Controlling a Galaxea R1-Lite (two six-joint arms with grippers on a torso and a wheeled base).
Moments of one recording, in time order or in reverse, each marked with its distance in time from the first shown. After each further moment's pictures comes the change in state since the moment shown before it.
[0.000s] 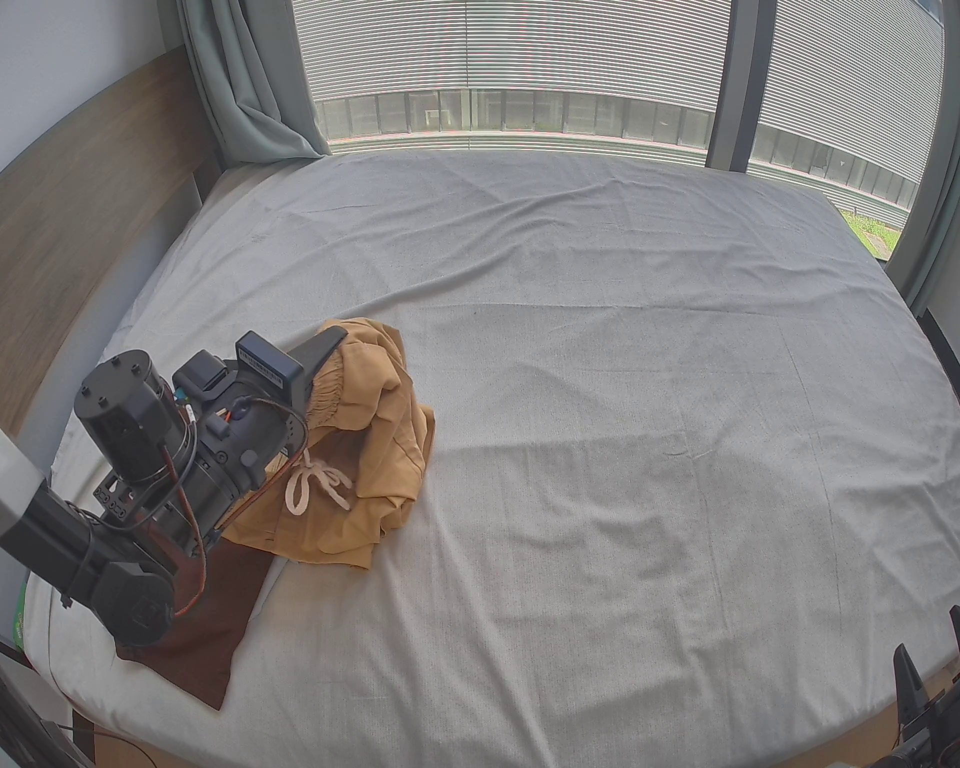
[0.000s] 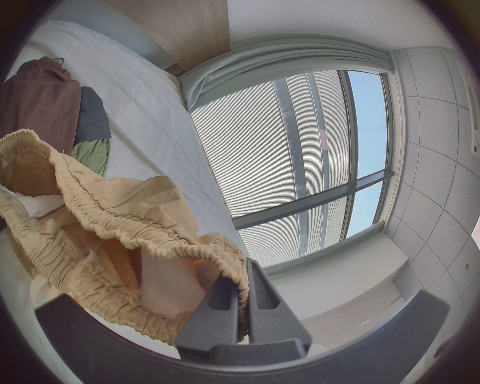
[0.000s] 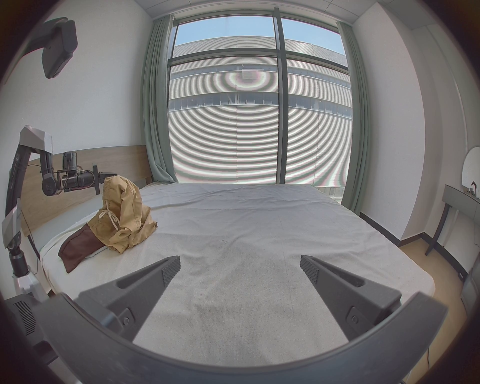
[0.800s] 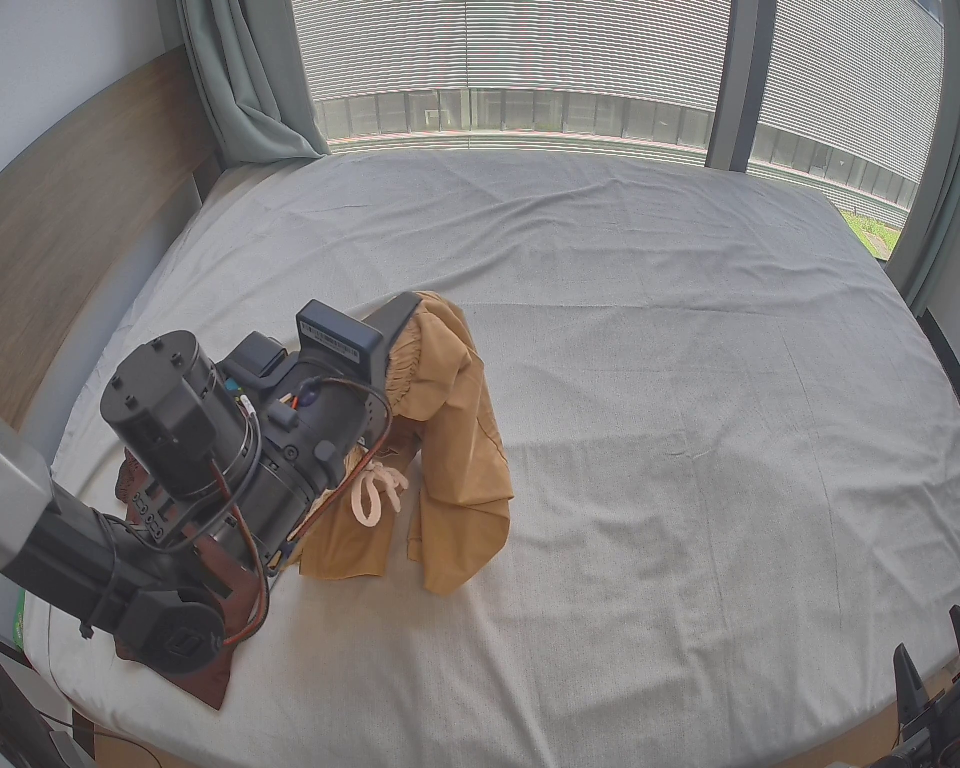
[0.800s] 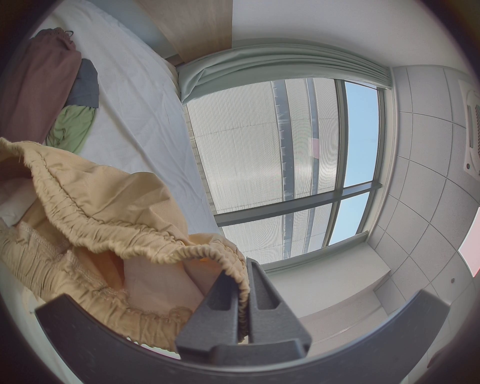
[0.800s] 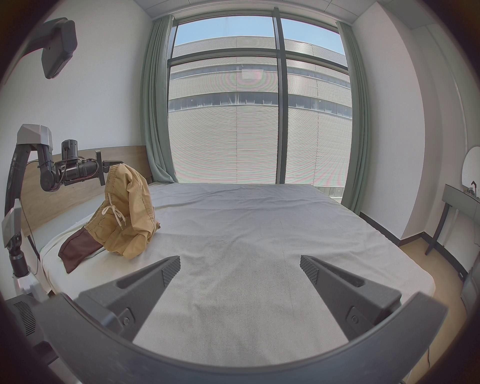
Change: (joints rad) left arm -0.240 0.001 -0.110 0.019 0.220 -0.037; right arm 0.000 0.000 0.000 0.000 -0.001 0.002
